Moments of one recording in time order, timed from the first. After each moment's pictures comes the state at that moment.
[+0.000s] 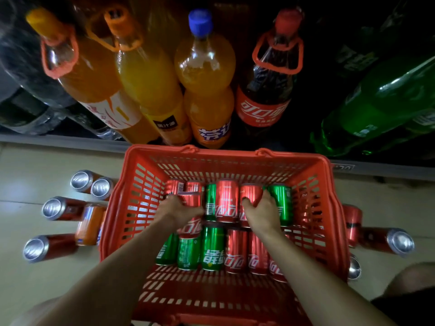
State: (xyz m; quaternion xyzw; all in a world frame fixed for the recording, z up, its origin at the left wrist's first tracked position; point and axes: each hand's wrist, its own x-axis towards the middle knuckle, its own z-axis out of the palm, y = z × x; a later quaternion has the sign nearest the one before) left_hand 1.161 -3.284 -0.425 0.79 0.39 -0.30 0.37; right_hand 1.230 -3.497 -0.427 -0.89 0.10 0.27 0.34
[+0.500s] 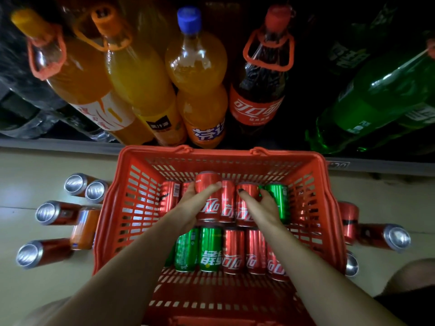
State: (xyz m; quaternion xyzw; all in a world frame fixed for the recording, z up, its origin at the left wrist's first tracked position) left_hand 1.192 -3.327 -0.420 0.52 0.43 -0.22 0.70; right_hand 1.243 -3.509 -0.437 -0.77 0.20 0.34 0.50
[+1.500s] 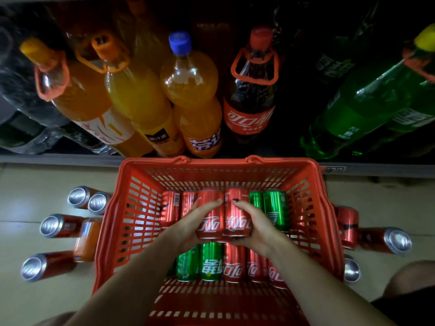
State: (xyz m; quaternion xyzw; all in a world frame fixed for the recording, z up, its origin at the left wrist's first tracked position) left_hand 1.175 -3.330 -0.432 0.47 0.40 -0.28 0.73; right_hand 1.227 -3.507 -0.415 -0.50 0.25 0.50 0.66
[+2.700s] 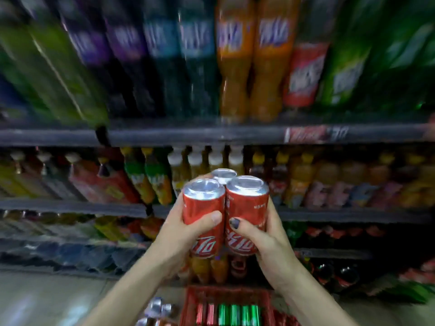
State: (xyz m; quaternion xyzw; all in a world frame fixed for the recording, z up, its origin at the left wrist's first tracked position) left_hand 1.176 -3.340 0.482 0.64 0.07 0.06 0.77; right_hand 1.228 -3.513 0.468 -0.56 -0.16 0.22 0.78
